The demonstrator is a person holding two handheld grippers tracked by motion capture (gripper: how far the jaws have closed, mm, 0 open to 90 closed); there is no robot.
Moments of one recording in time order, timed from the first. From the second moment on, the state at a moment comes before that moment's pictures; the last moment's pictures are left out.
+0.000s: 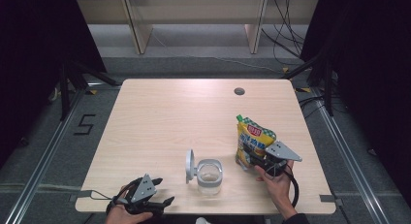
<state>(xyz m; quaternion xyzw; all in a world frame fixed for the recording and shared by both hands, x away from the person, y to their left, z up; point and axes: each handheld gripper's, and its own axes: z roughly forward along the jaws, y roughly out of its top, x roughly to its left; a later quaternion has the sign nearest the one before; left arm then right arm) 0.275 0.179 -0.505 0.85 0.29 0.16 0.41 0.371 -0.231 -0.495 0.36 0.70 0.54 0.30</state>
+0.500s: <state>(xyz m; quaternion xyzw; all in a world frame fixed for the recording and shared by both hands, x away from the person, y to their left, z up) 0.276 0.180 -0.504 0.85 0.29 0.17 0.41 0.352 -0.243 -0.470 0.36 0.68 0.56 0.29</state>
